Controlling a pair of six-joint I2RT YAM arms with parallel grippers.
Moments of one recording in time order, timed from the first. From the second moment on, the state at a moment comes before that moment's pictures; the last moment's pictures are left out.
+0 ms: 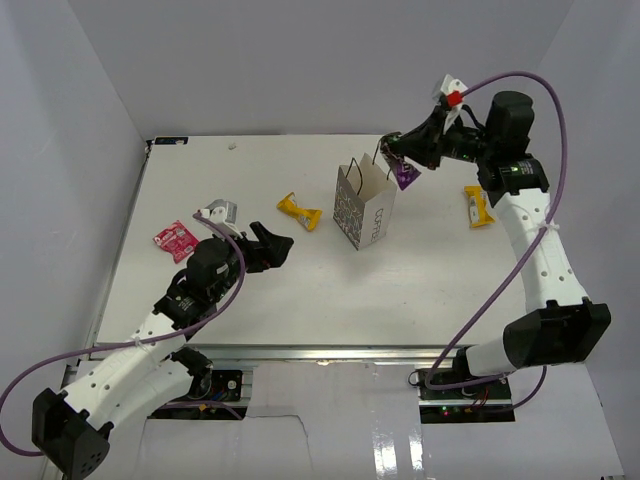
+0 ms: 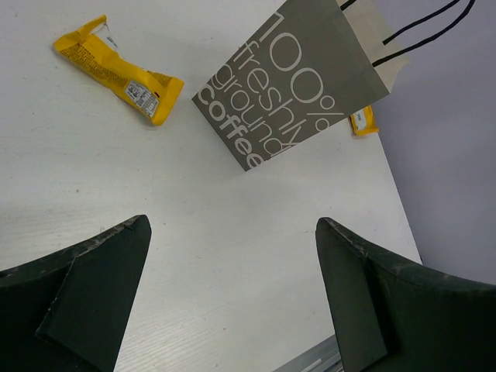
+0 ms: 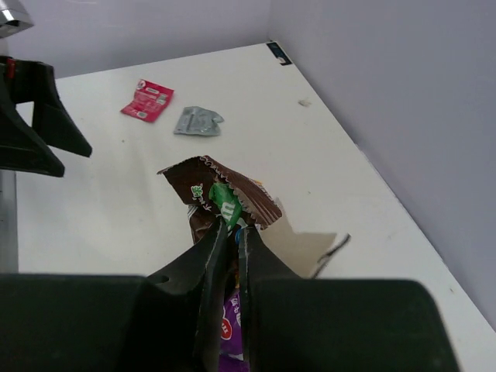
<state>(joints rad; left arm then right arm) -0.61 0.77 0.58 -0.02 -0.11 -0.67 0.10 1.42 1.56 -0.30 -1.06 -0.26</state>
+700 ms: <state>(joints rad) -0.61 0.68 0.54 -0.04 -0.12 -0.72 0.38 1.57 1.50 -0.10 -0.51 -0.25</state>
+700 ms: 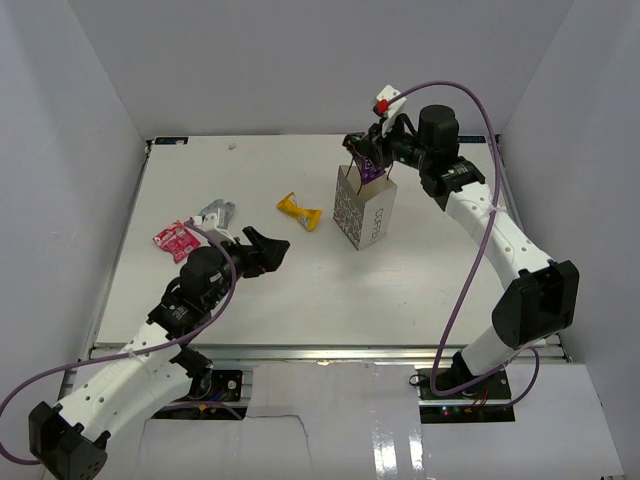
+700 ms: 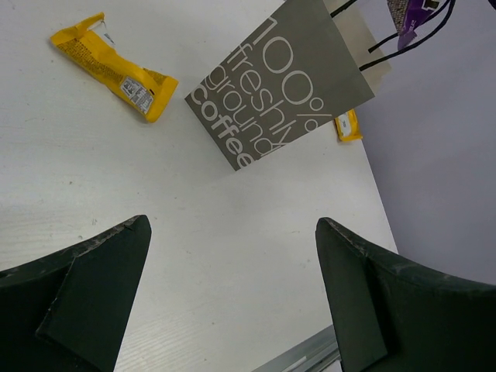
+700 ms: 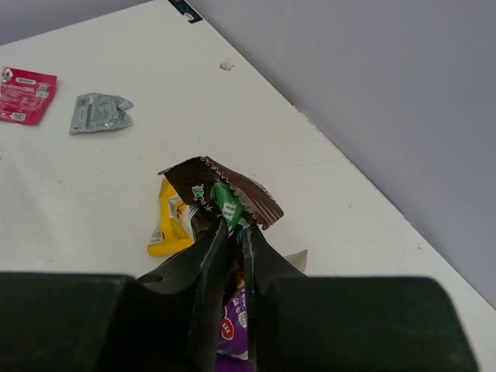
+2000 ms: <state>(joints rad) -0.37 2.12 1.63 -0.57 -0.07 -1.22 -0.09 1.34 1.20 -0.53 -0.84 -0.42</state>
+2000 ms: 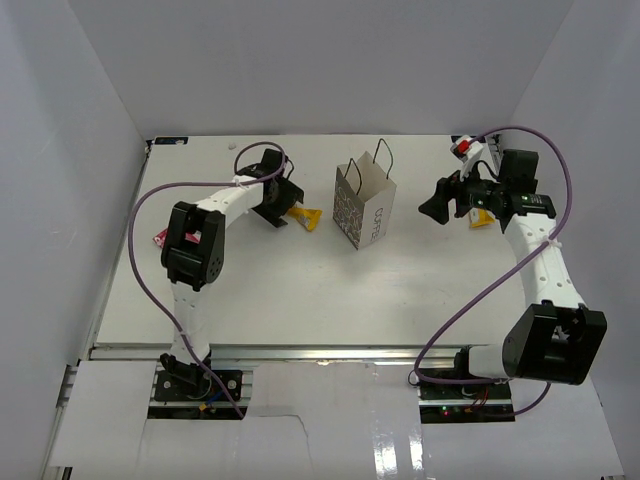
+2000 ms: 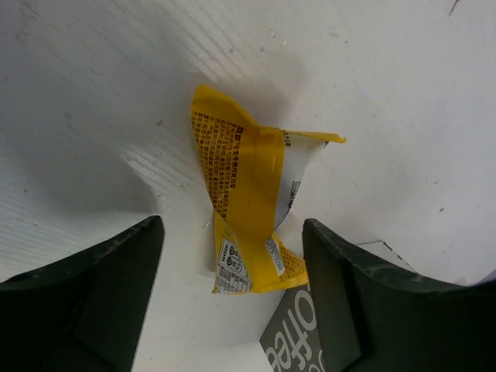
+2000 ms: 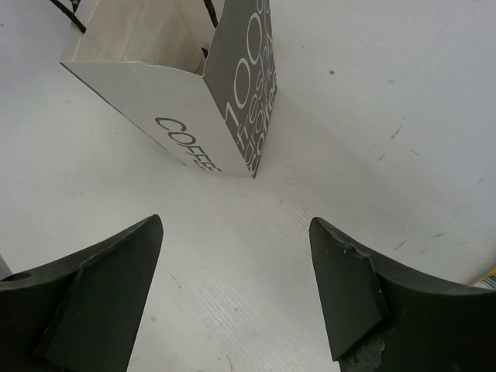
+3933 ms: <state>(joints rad) -0.60 1.93 1.75 0.10 0.32 -0.49 -0.15 1.40 1.15 -0.53 -0.86 -0.44</state>
